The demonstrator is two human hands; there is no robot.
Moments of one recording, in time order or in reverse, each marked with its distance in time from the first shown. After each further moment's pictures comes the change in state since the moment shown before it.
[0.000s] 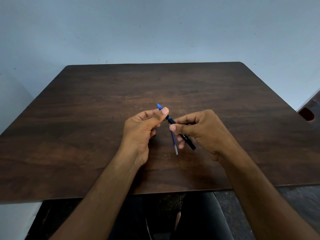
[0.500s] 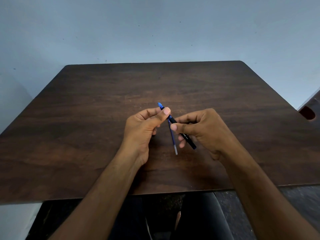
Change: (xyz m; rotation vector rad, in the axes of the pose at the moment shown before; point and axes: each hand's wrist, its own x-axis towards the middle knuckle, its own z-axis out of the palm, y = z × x) left_hand 0.002 -0.001 0.004 0.007 -0.049 0.060; right_hand 0.003 0.002 -0.005 -0.022 0.014 0.004
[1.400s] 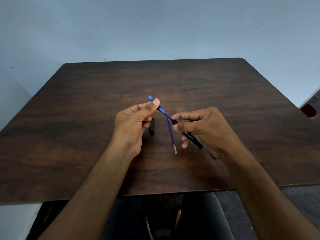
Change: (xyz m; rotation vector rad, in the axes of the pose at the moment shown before) left_hand 0.016 0.009 -0.011 -0.066 0.082 -0.058; right_hand 0.002 0.004 -0.003 0.096 -0.005 0.010
